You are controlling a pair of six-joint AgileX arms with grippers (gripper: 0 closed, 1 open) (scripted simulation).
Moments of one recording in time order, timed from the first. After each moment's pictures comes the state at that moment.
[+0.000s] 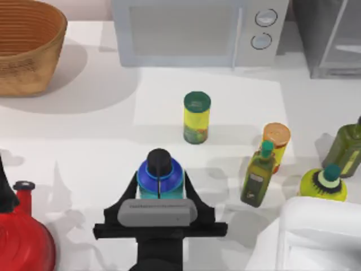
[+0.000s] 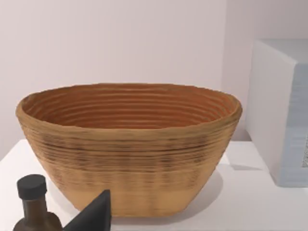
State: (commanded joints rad) left arm 0.00 0.00 0.00 0.00 0.00 0.00; right arm 1.32 2.25 0.91 1.30 1.34 0.04
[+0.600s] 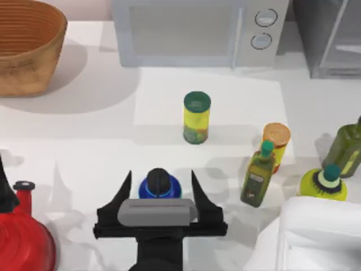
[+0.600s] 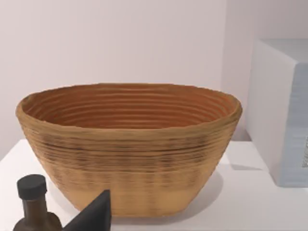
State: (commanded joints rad) left arm 0.00 0.00 0.00 0.00 0.00 0.00; right arm 1.32 2.25 0.91 1.30 1.34 0.04
